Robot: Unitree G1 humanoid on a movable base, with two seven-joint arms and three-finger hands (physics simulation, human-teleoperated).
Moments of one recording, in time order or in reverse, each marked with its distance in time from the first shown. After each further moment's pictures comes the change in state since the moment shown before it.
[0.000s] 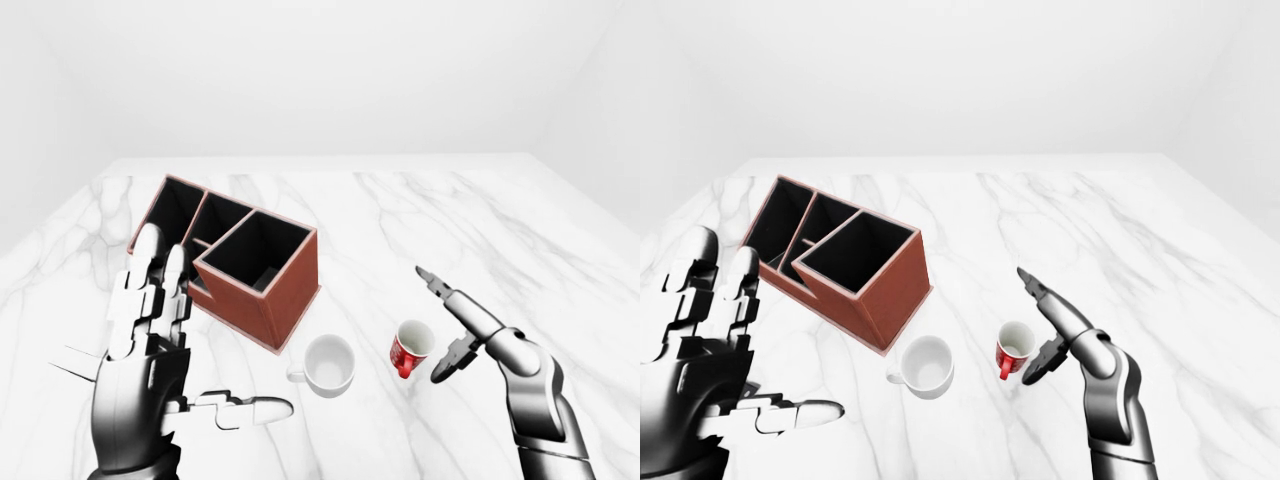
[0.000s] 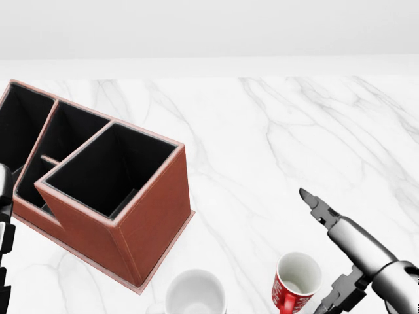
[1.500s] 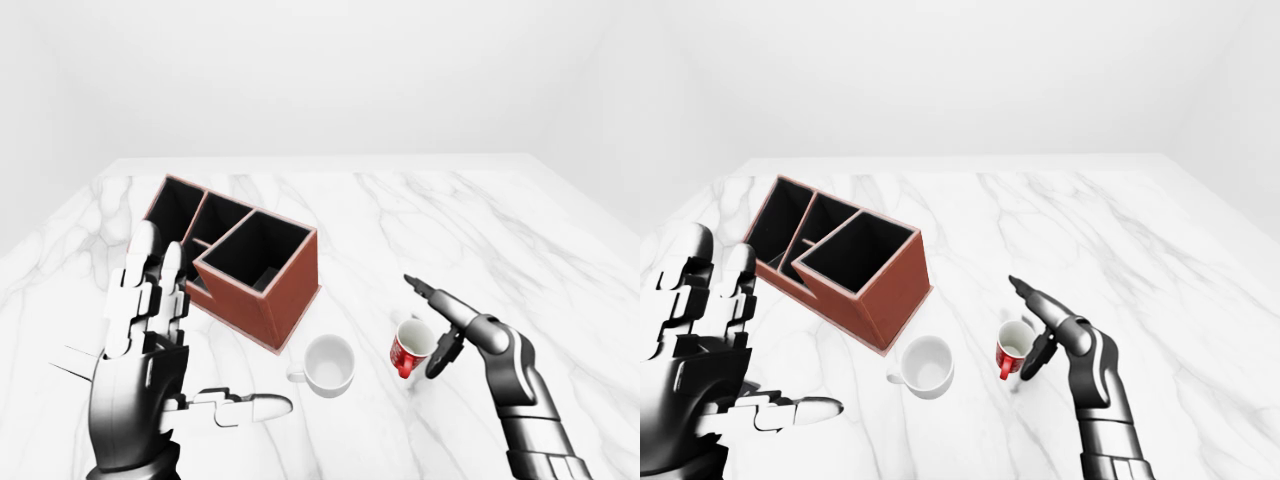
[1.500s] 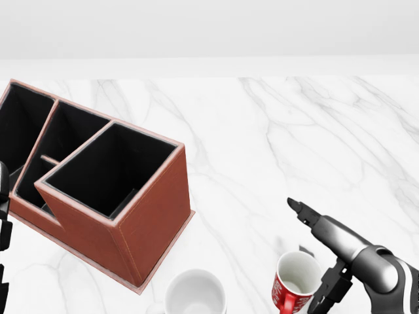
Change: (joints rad) left arm -0.016 -0.009 0.008 0.000 0.001 0.000 -0.002; right arm -0.138 -0.040 0.081 0.250 -0.102 0.000 0.000
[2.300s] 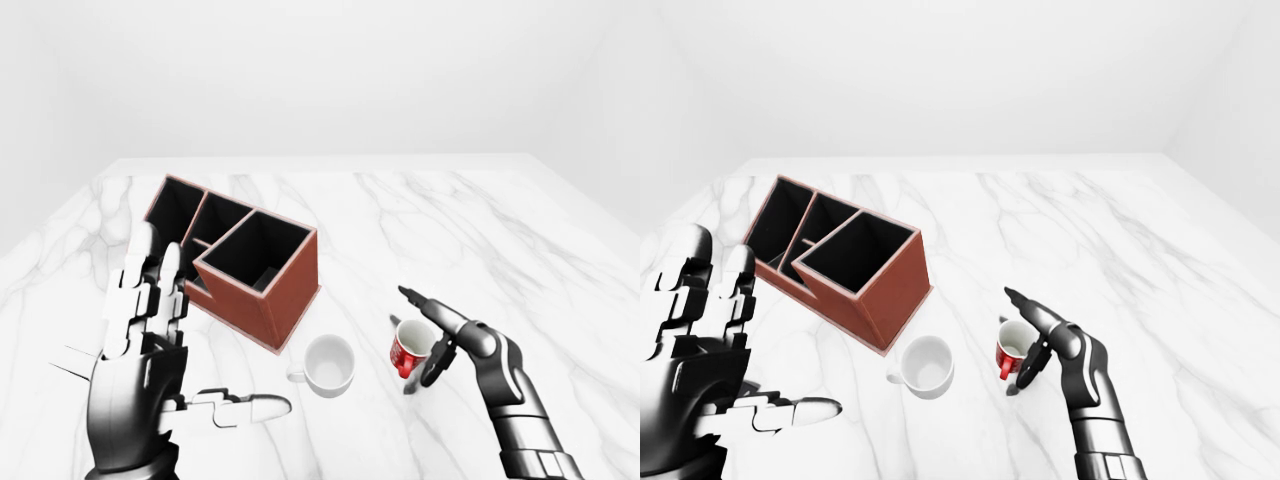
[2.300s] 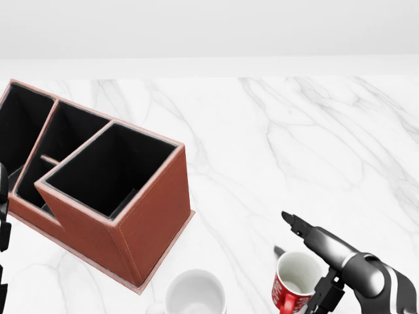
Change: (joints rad) left arm 0.005 -0.003 0.008 0.000 -0.009 0.000 -0.004; right arm -0.007 0.015 0.036 0.094 -0.022 0.000 -0.018
